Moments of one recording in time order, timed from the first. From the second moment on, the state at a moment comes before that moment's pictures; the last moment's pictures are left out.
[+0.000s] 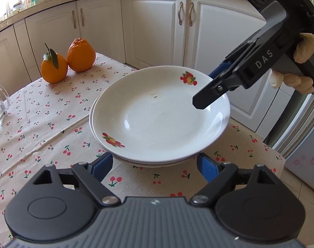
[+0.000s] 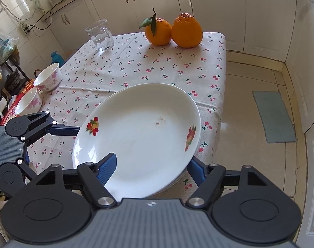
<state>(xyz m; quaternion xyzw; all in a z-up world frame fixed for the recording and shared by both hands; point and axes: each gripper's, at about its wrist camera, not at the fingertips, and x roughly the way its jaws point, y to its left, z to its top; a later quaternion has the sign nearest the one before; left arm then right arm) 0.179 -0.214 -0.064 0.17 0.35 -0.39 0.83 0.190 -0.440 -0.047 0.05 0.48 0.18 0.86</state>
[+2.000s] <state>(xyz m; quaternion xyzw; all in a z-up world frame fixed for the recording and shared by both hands) 0.069 0.107 -0.038 0.14 0.31 -0.22 0.92 0.108 -0.108 -0.010 -0.09 0.37 0.27 0.89</state>
